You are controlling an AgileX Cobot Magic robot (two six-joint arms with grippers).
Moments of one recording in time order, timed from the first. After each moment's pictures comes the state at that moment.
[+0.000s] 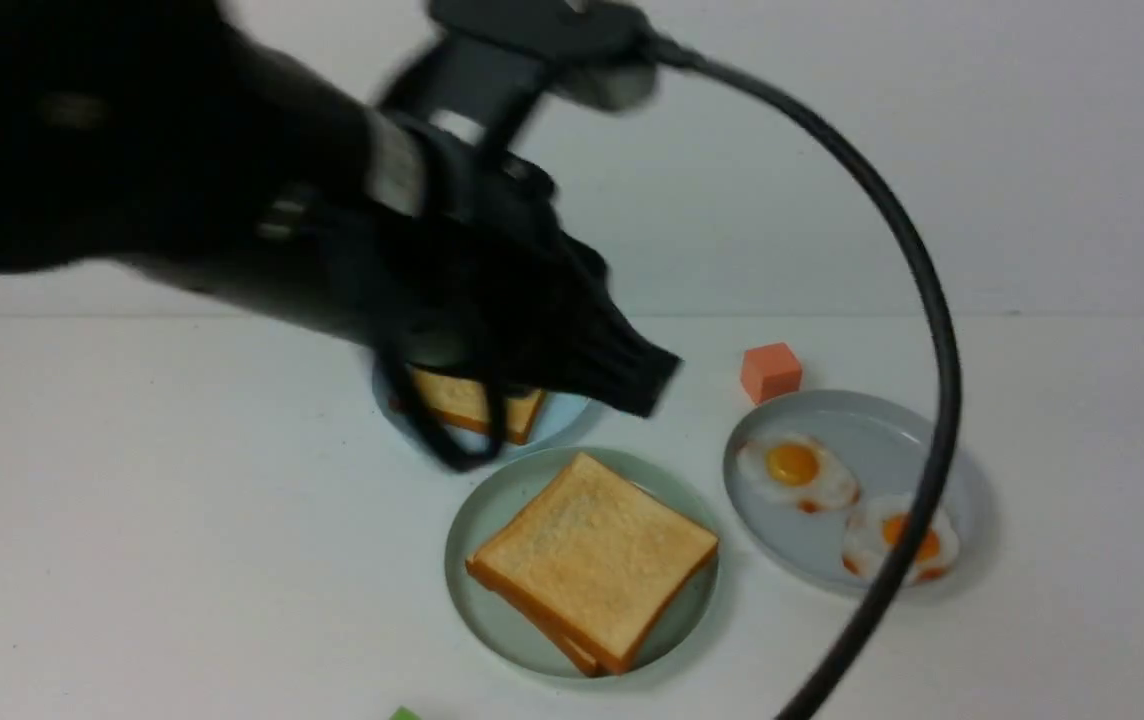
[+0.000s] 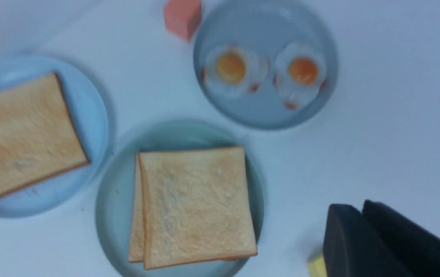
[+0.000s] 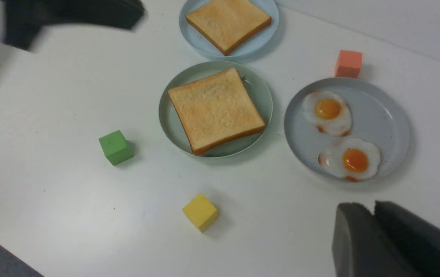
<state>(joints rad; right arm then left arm) 0.71 0.79 -1.32 -0.09 1.27 0.15 -0.77 1.23 -1.30 -0.04 0.75 -0.03</state>
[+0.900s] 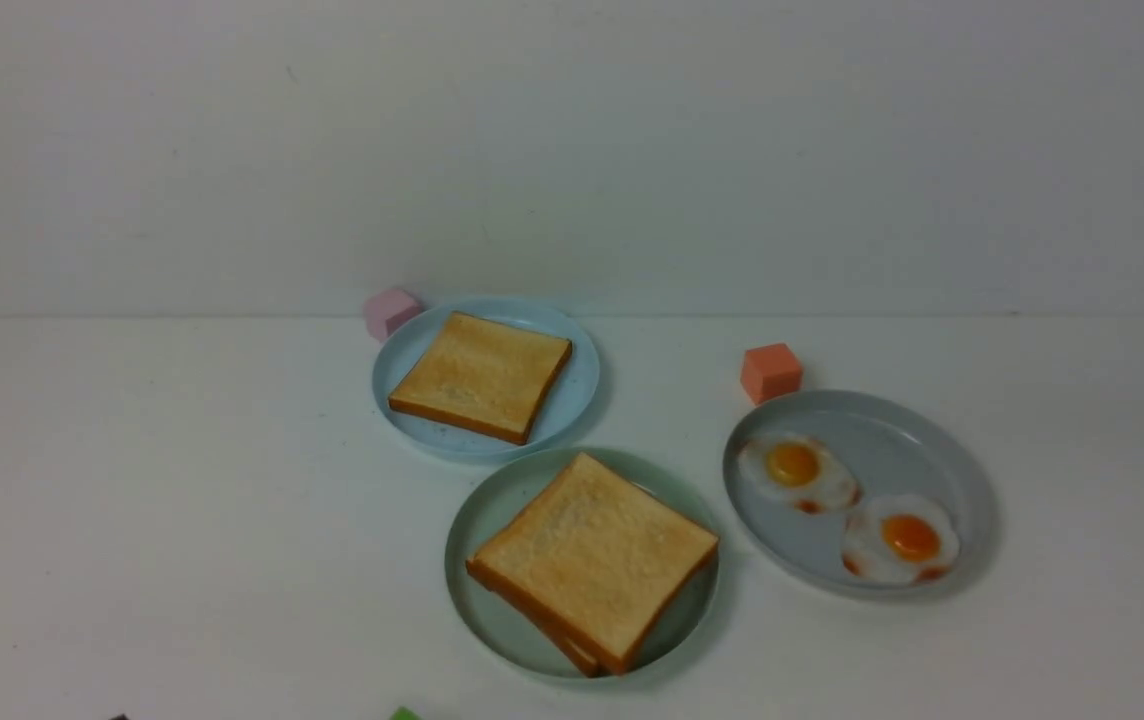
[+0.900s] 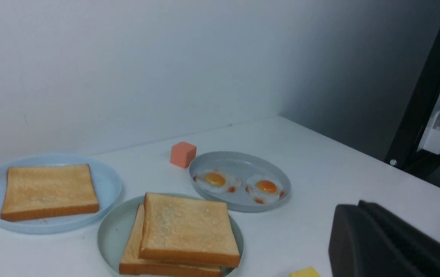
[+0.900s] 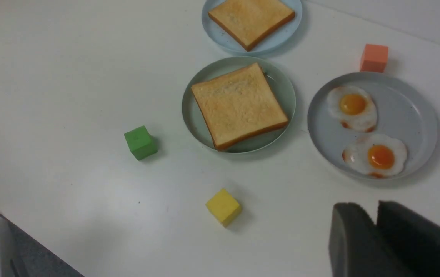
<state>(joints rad) 0.71 0.79 -1.32 -0.03 1.27 0.15 -0.77 0.09 -0.15 -0.07 0.11 -0.10</state>
